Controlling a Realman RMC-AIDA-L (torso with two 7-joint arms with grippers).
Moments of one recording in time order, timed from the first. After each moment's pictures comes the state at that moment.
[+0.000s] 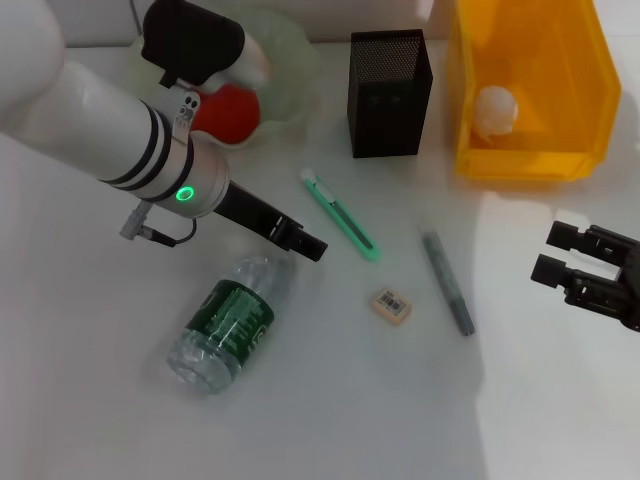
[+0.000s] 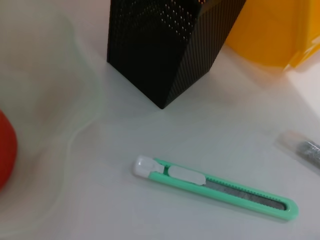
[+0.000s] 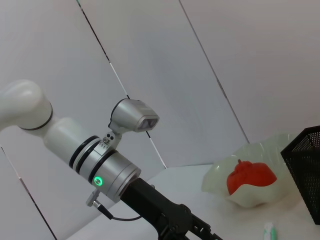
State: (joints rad) left arm -0.72 -2.08 1.55 0.95 2.38 1.13 -2.60; right arm 0.23 2.05 -0.67 -0.60 -1.75 -1.74 1.36
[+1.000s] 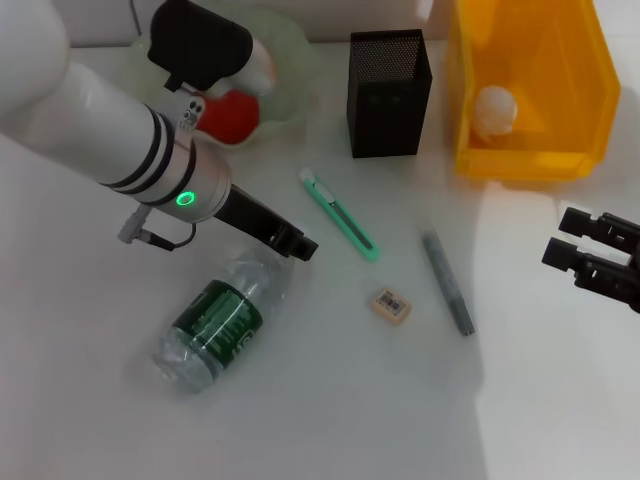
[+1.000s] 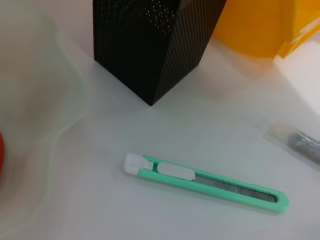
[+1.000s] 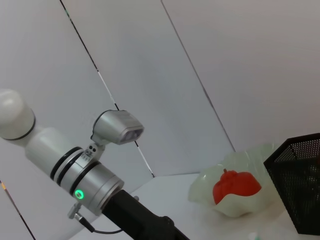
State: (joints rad) left arm -0.70 -2.08 1.57 1.01 2.39 1.15 -2.61; right arm 0.23 2.04 -0.64 -0.60 -1.74 -1.73 1.37
